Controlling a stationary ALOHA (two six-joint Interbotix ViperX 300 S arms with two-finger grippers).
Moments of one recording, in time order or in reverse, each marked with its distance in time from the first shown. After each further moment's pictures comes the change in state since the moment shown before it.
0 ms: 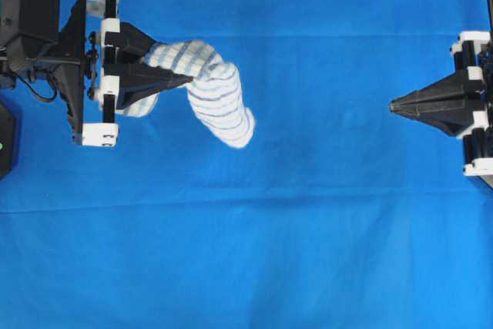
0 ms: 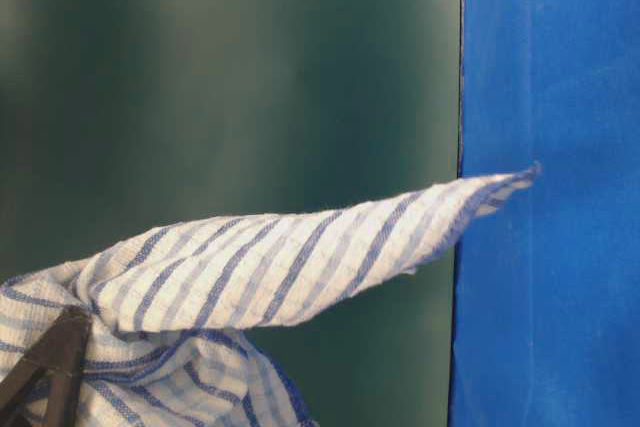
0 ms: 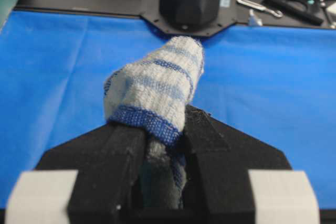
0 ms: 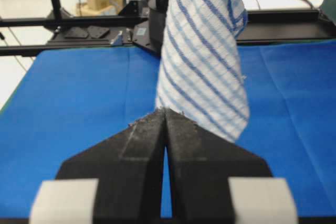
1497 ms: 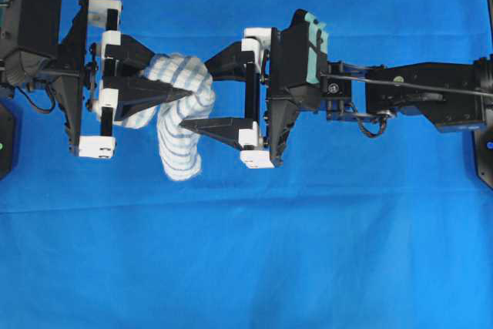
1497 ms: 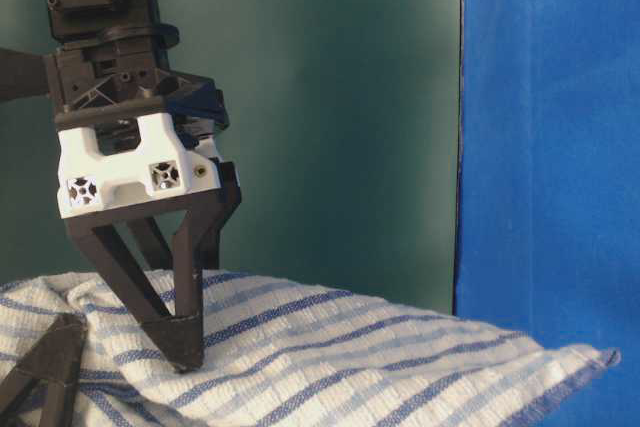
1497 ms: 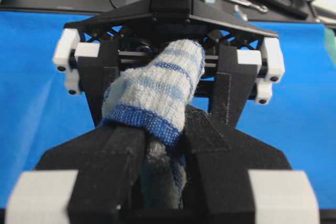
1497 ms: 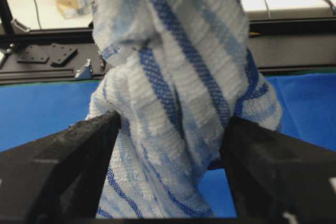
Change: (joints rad) left arm -0.035 -0.002 0.006 0.000 0.002 0.000; right arm -0.035 0.891 -0.669 0.002 -0.172 -0.003
